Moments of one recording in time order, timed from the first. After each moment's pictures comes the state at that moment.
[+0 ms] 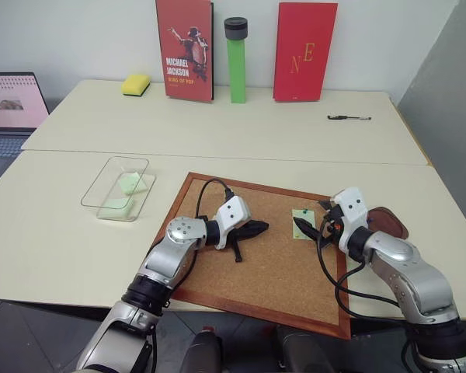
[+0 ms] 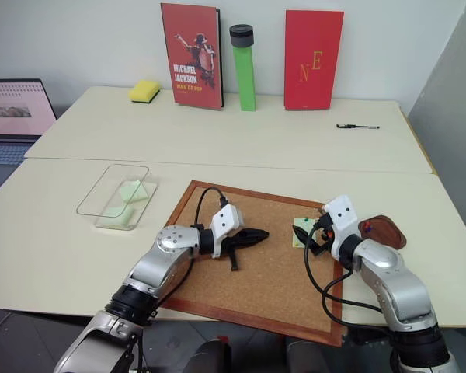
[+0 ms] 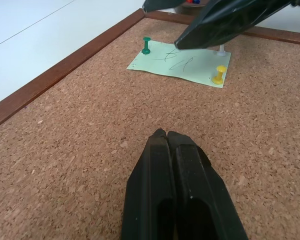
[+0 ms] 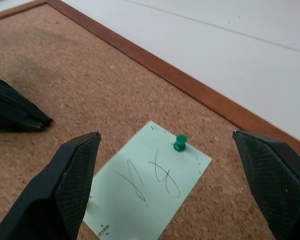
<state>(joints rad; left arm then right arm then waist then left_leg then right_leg) -0.46 0.36 -0.30 0.23 -0.11 0.11 -0.95 -0.19 -0.46 0.05 -0.31 0.31 0.65 0.44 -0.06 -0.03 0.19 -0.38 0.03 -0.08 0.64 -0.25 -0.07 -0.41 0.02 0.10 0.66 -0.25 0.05</state>
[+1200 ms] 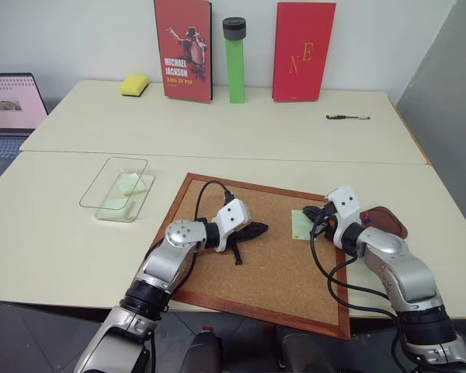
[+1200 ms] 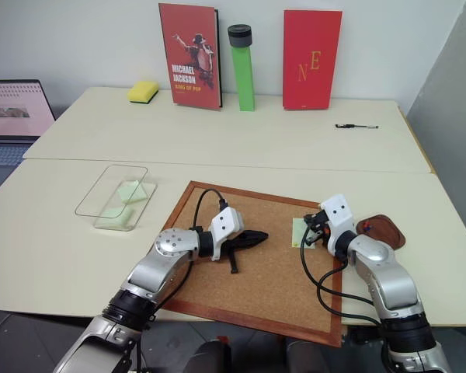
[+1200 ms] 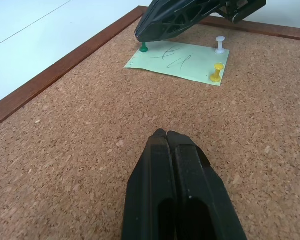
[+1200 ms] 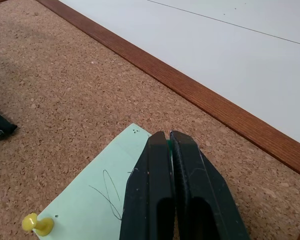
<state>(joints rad) -0.44 0.37 -0.30 0.18 -0.09 0.13 -0.93 -0.25 -0.42 0.06 -0.20 0.26 0.60 0.46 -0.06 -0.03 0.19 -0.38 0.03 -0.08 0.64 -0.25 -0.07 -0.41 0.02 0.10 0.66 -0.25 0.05</state>
